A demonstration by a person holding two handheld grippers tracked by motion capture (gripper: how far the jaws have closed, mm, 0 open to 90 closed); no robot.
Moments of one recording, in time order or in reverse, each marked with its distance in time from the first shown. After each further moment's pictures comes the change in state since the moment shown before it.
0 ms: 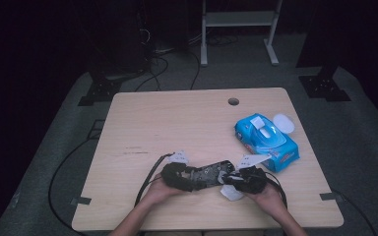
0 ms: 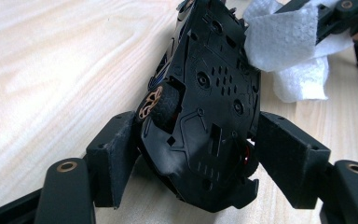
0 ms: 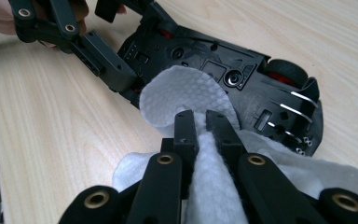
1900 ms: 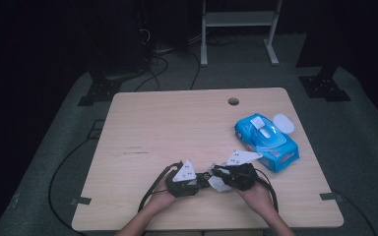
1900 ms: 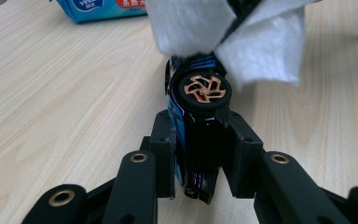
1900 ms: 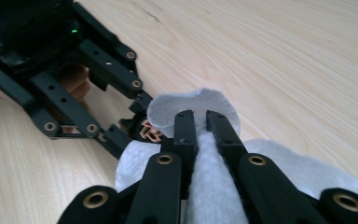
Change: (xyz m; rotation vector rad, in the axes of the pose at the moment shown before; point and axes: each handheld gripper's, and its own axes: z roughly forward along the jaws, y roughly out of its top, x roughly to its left) left arm -0.035 -0.002 0.004 -0.066 0.104 0.301; right arm 0.026 0.033 0.002 -0.106 -0.094 -0.082
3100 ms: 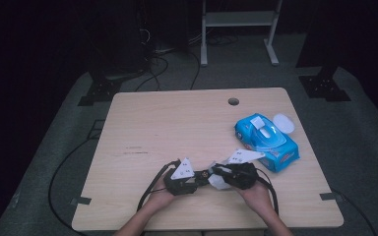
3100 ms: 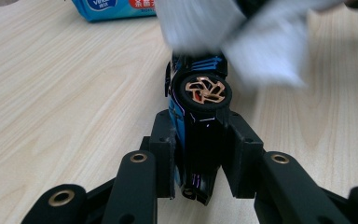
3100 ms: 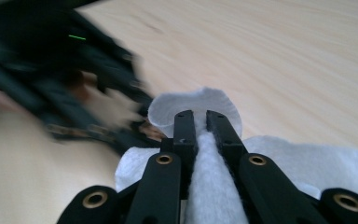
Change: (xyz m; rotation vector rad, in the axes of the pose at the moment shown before) left arm 0.005 0.000 -0.004 -0.002 0.016 -0.024; right arm 0.002 0.000 0.004 -0.039 0.025 0.043
